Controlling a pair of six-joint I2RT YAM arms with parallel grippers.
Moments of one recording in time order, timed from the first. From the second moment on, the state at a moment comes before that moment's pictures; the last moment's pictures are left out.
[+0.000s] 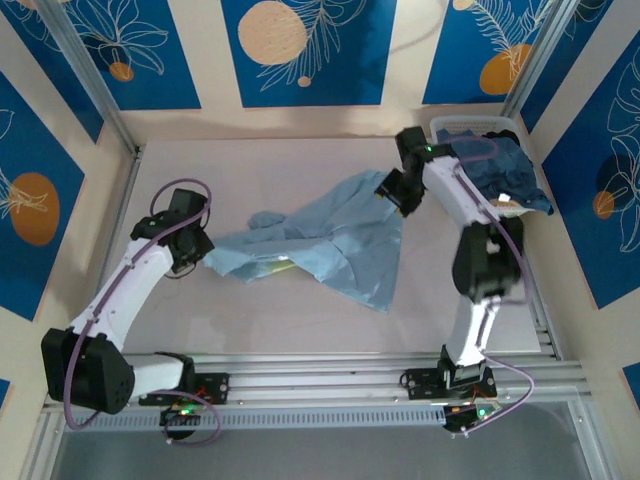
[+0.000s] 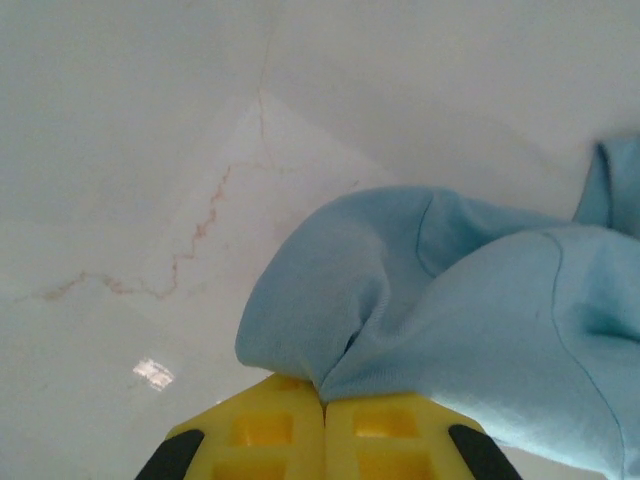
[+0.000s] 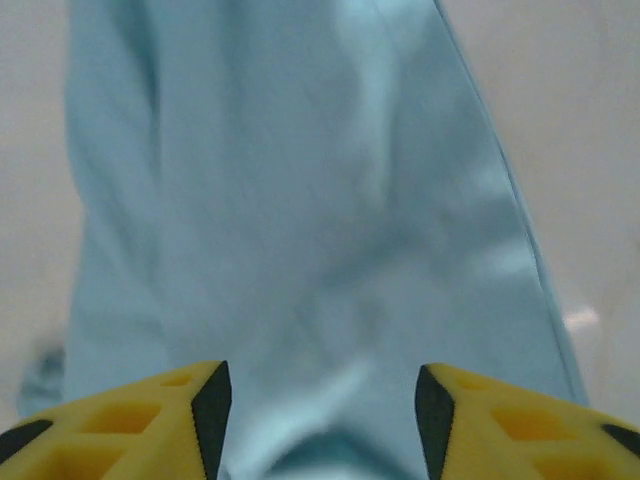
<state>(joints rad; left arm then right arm) -0.21 1.24 1.04 -0.99 -0.26 -0.77 0.23 1.81 1.59 -1.04 -0.14 0.91</state>
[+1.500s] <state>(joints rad) -0.21 1.29 1.08 -0.96 -0.14 -0.75 0.40 1.59 1.11 -0.90 -0.22 1.09</state>
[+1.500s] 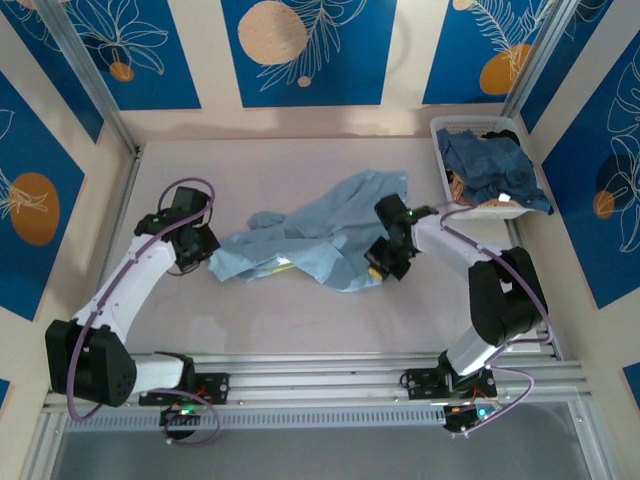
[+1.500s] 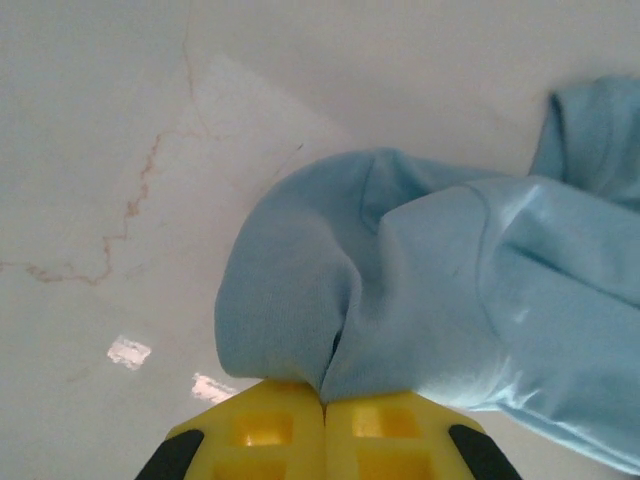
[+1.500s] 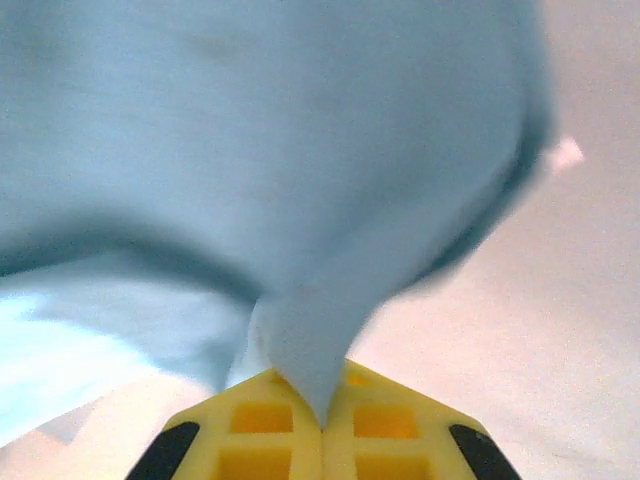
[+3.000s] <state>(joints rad) 0.08 1.99 2.60 -0.87 0.18 -0.84 0.07 1.81 2.11 -0.55 -0.61 1.00</state>
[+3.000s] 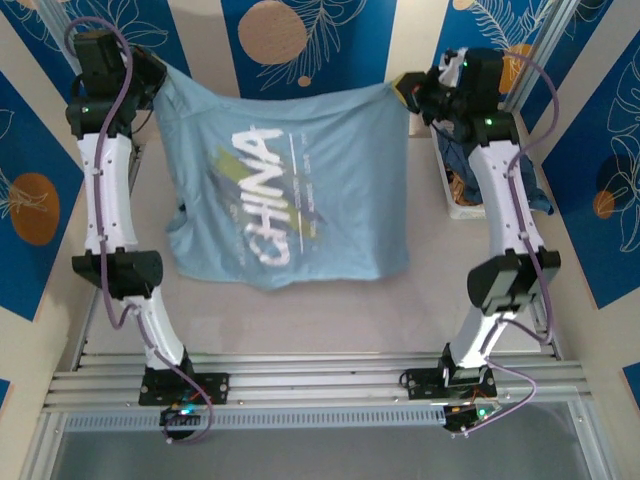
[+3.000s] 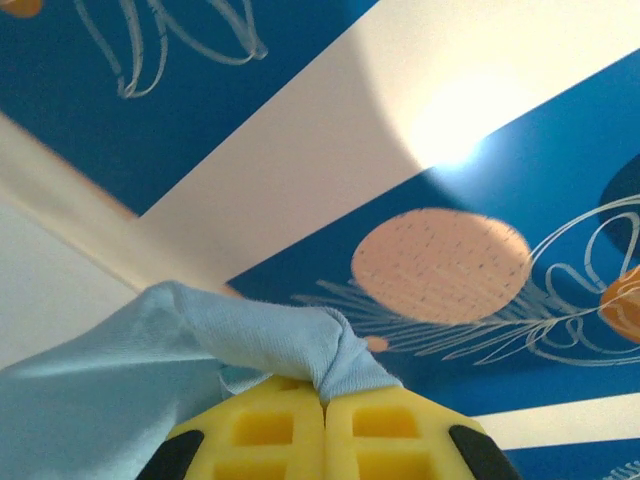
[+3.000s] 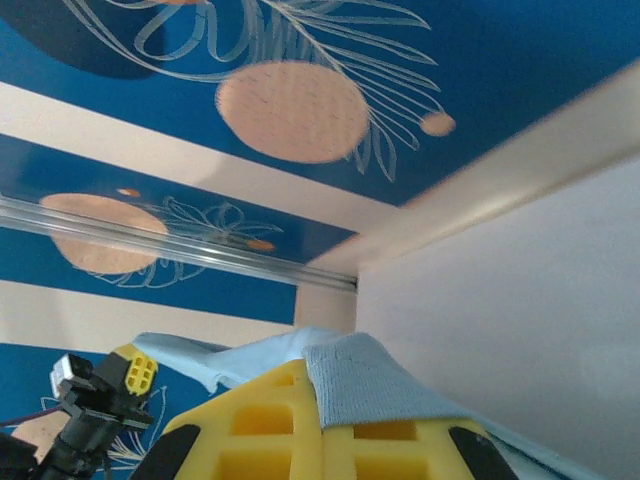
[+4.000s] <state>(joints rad) -0.14 1.11 0.73 -0.71 0.18 -0.95 0.08 1.72 1.36 -0.71 -0.45 0.89</state>
